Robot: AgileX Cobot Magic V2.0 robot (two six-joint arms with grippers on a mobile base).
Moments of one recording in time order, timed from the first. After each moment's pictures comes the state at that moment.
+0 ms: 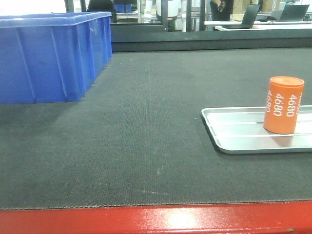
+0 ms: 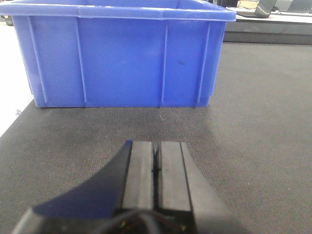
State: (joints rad) left arm -0.12 -0.01 0.03 -0.07 0.10 0.03; right arm -0.01 0.16 -0.24 -0.02 0.35 0.11
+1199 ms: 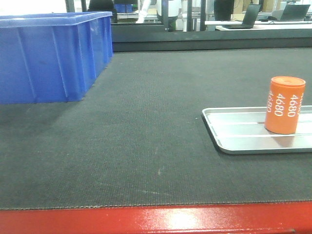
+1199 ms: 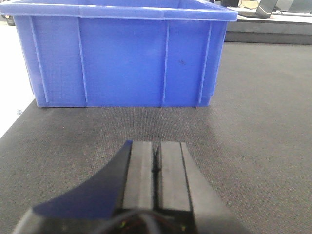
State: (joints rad) left arm -0.12 -0.01 0.03 -0.07 0.10 0.03; right arm -0.07 -0.01 0.03 0.00 0.08 0.10
